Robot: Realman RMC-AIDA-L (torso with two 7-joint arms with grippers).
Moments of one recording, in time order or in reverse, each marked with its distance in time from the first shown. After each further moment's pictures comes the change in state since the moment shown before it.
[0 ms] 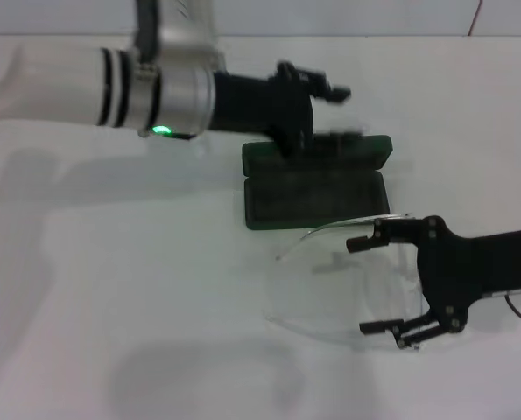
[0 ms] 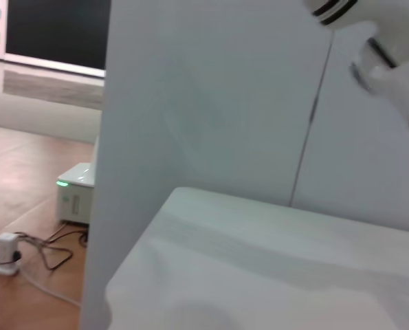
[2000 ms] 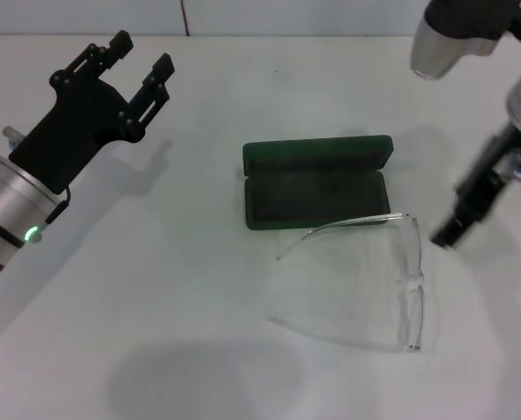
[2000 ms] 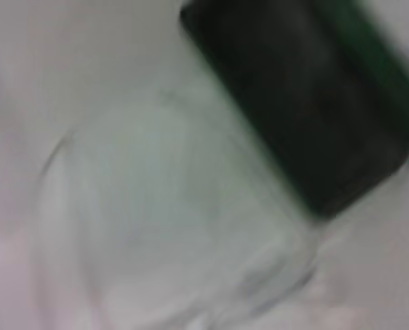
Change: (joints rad) left arm 0.568 -0.007 -0.003 0.188 -0.820 0.174 0.424; right arm 0.287 0.072 -0.165 -0.862 -1.047 -0.141 1.826
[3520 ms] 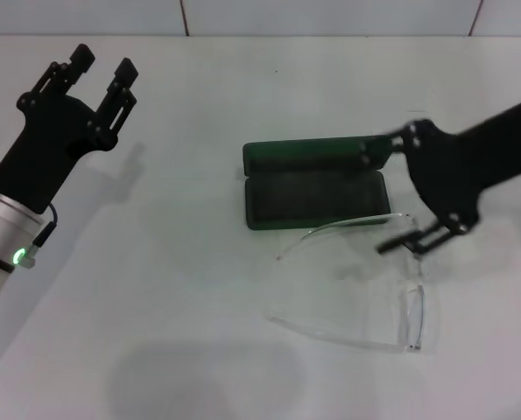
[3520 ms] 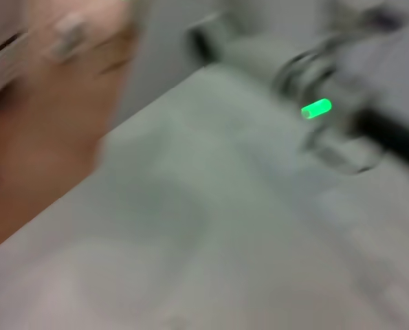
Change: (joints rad) left arm 0.084 -0.005 -0.001 0.084 -0.113 0.006 0.009; right arm -0.202 -0.008 0.269 0.038 0.562 0.036 -1.470
